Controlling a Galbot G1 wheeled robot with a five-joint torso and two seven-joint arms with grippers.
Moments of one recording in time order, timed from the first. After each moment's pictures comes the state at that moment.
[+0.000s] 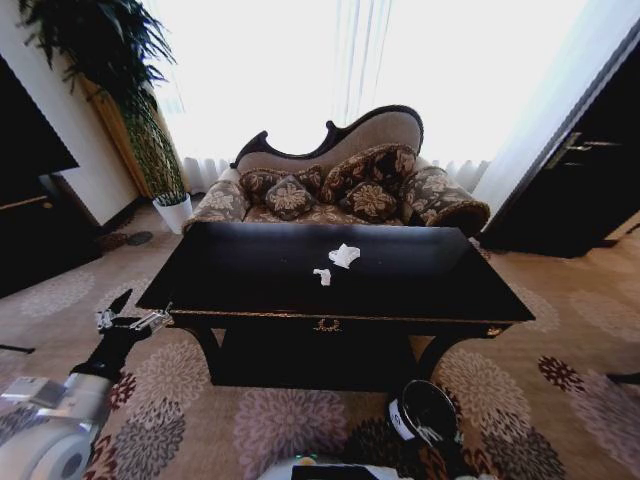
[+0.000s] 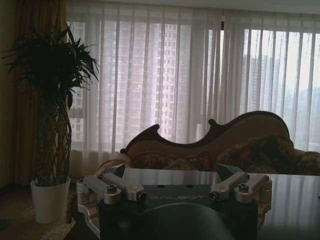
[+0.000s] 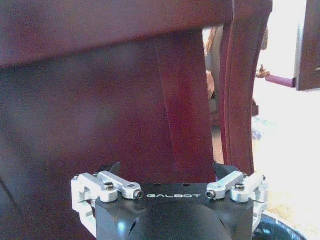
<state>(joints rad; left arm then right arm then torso) 1.92 -1.02 -1.10 -2.33 -0.81 -0.05 0.04 -1.69 1.30 0.71 1.30 0.64 0.55 -0.37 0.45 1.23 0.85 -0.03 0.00</state>
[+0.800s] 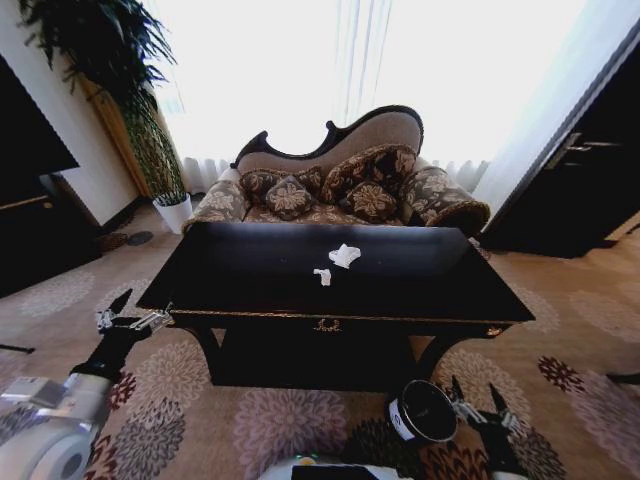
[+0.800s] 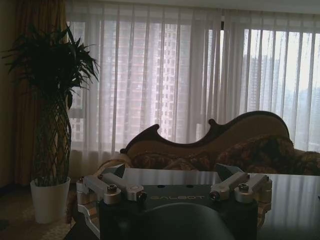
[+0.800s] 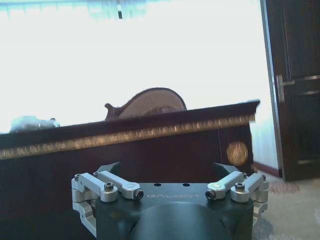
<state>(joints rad) 1.92 -1.02 -1.10 -2.33 -0.81 -0.05 0.04 -1.92 1.38 0.92 1.81 0.68 0.60 -0.33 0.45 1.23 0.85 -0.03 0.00</state>
